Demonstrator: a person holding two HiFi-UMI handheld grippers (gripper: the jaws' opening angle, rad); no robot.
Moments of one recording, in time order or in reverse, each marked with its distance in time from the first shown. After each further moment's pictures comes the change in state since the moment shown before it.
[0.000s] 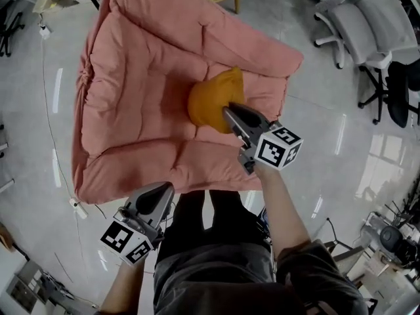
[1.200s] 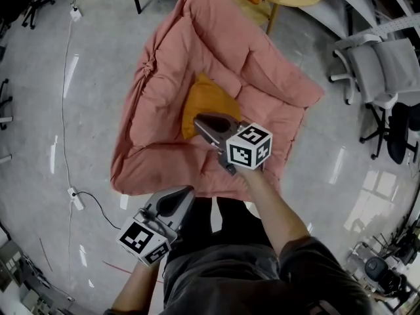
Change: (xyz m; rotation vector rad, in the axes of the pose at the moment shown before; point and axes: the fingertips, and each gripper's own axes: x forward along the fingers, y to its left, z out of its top) left arm -0.066 0.023 0.025 -0.048 -0.172 0.032; right arm 0.150 0.155 -0.038 -0.208 0.212 0.289
